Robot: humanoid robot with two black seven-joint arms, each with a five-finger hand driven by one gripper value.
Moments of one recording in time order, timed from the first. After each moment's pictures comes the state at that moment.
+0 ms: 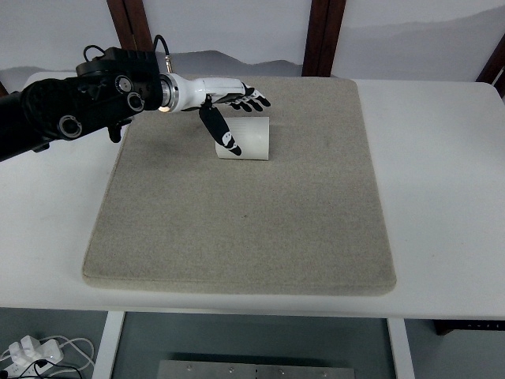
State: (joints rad) left arm -1.35 0.32 0.04 -0.86 0.81 -0.27 -0.05; right arm 0.00 0.00 -0.01 0.13 -0.04 -0.03 -0.03
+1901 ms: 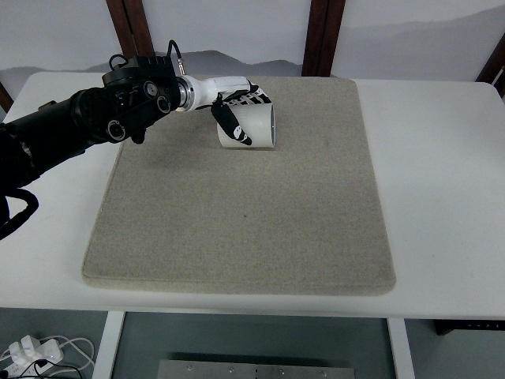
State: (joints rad) left arm -1.32 0.14 0.01 -0.53 0.78 -0.27 -0.11; right arm 0.00 0.00 -0.01 0.13 -0.04 -0.03 -0.03
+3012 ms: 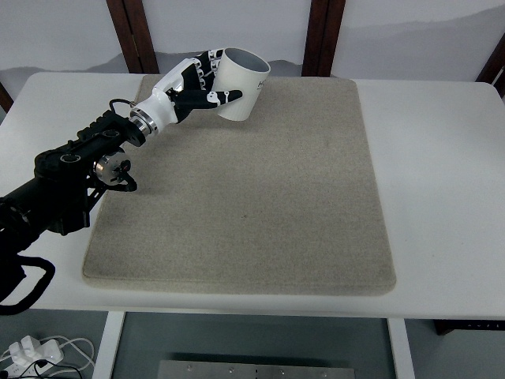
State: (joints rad) left arm -0.97 0.14 -0.48 -0.43 0.39 -0.40 -0.51; right arm 0.00 0.00 -0.01 0.13 -0.04 -0.03 -0.03
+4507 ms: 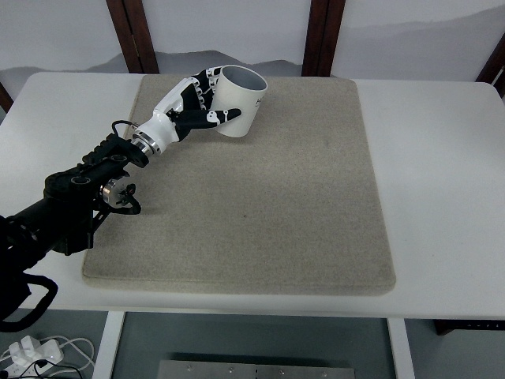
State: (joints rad) left arm -0.92 0.11 -0.42 -0.41 0.39 -0.35 -0.61; right arm 0.00 0.00 -0.01 0.13 -0.04 -0.03 -0.03
